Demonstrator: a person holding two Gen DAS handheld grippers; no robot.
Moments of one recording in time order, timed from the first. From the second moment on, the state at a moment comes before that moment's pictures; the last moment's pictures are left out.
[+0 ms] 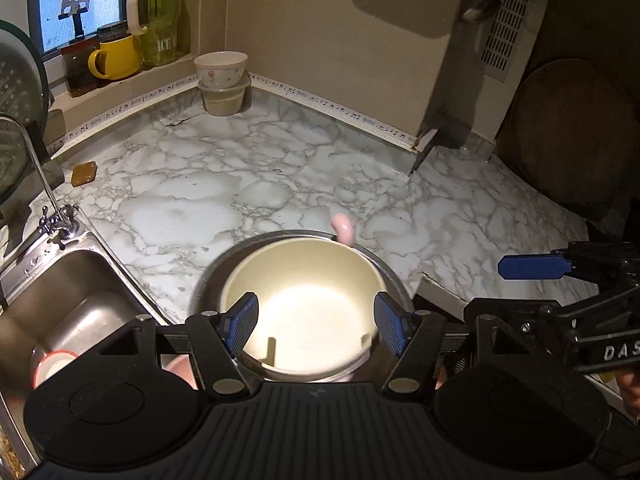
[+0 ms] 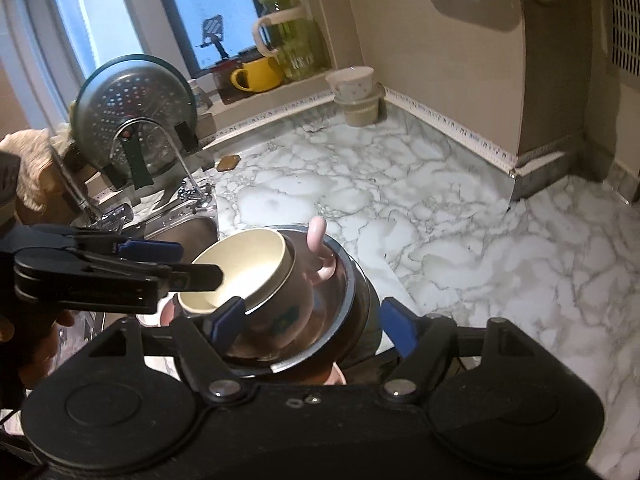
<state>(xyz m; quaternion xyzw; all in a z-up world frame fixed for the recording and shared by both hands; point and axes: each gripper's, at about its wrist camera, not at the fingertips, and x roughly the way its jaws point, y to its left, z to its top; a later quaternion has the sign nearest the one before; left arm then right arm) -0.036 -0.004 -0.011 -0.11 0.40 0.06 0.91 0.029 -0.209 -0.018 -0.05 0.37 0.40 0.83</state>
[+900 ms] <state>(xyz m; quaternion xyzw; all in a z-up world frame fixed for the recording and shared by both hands) -0.078 -0.049 -0.011 -0.11 0.32 0.09 0.94 -0.003 -0.250 -0.024 -0.01 0.30 0.41 0.86</state>
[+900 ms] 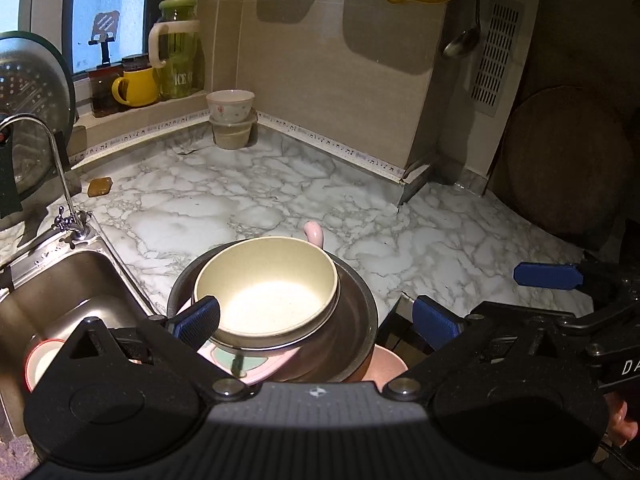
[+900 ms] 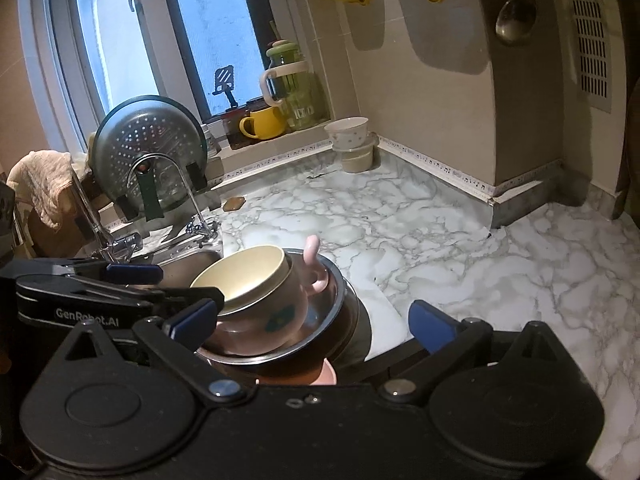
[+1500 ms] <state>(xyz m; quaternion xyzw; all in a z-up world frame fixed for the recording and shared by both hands) -0.086 -0.056 -0.009 -0.09 0.33 0.10 0.93 -0.011 -0.256 -0.022 0.01 0.30 0.41 0.86</state>
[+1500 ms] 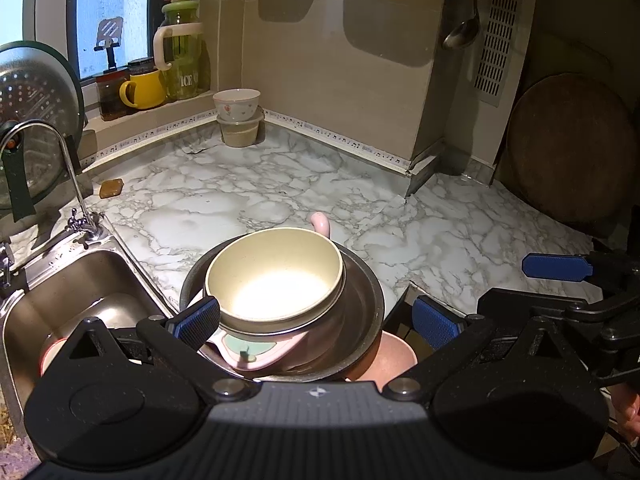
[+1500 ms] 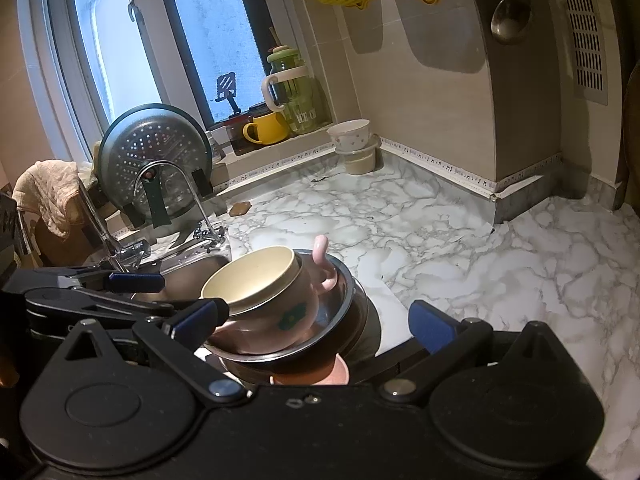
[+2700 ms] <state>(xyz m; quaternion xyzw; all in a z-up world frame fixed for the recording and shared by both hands) -0.094 -0.062 0.003 -0.09 0.33 0.10 0.93 -0.020 -0.260 -0.013 0.01 0.29 0.40 0.87</state>
